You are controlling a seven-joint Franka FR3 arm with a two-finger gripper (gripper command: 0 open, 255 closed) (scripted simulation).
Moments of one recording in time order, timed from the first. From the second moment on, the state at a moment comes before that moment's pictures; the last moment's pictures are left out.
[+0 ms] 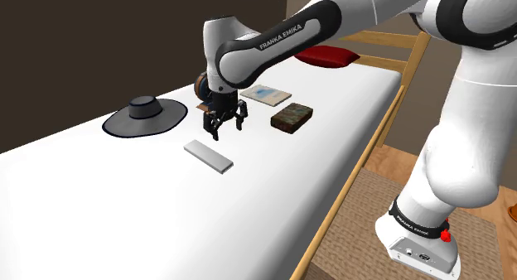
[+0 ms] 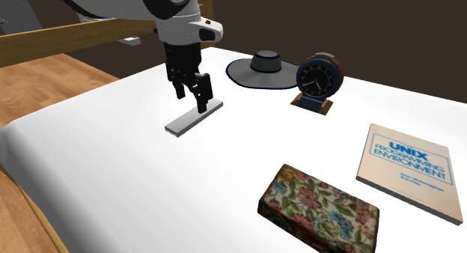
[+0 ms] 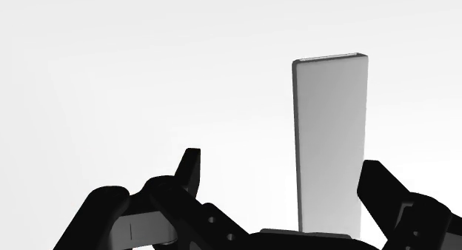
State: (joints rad) arm 0.09 0.15 0.24 -1.93 -0.03 2.10 0.51
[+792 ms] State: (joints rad) arm 0.16 0.47 0.23 -1.65 -0.10 2.12 0.60
